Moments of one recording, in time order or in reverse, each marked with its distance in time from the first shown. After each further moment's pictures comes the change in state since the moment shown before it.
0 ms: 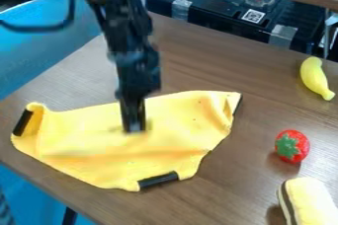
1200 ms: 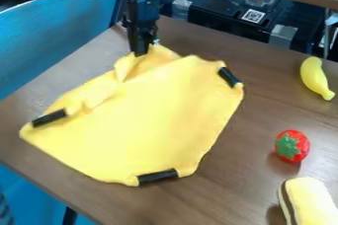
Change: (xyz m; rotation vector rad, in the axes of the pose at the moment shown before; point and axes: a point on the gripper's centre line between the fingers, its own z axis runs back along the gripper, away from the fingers) arm 0.025 0.209 -0.016 0.064 0.070 0.504
